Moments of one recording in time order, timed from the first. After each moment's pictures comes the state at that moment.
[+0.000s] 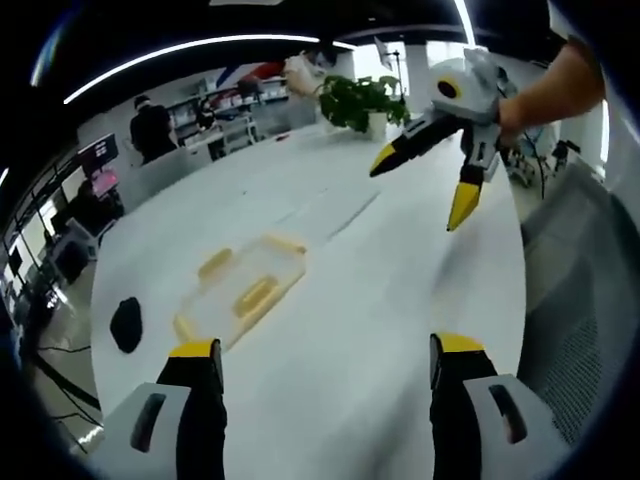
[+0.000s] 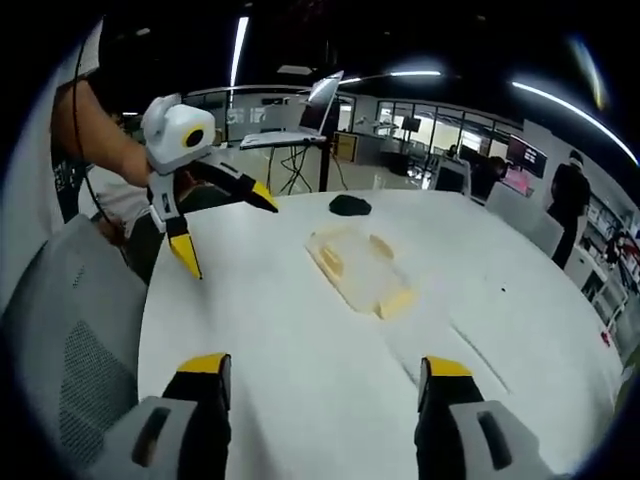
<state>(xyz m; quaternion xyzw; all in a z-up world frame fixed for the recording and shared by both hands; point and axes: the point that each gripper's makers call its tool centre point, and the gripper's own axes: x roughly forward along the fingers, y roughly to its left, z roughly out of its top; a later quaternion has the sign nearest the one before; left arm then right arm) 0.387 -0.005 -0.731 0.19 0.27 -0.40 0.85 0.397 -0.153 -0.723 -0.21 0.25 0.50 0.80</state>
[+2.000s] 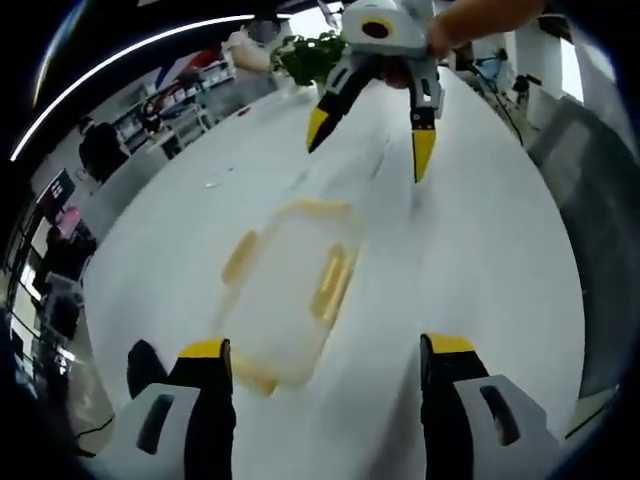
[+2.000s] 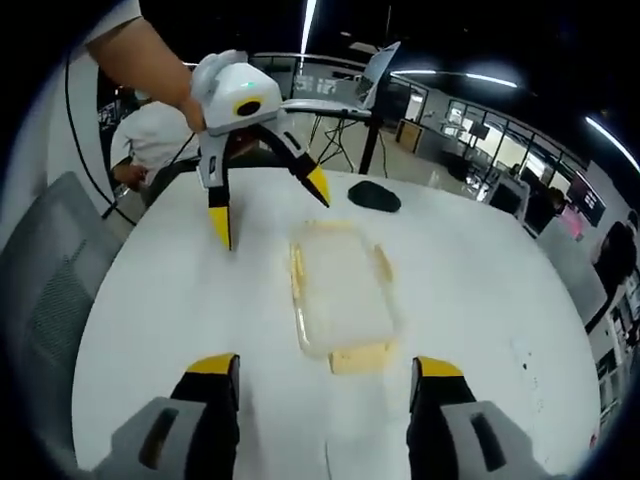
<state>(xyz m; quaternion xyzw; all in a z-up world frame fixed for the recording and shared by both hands) 0.479 0.027 -0.768 0.32 0.29 -0.47 0.77 0.492 -0.109 -0.753 -0.31 0.25 0.58 0.71</state>
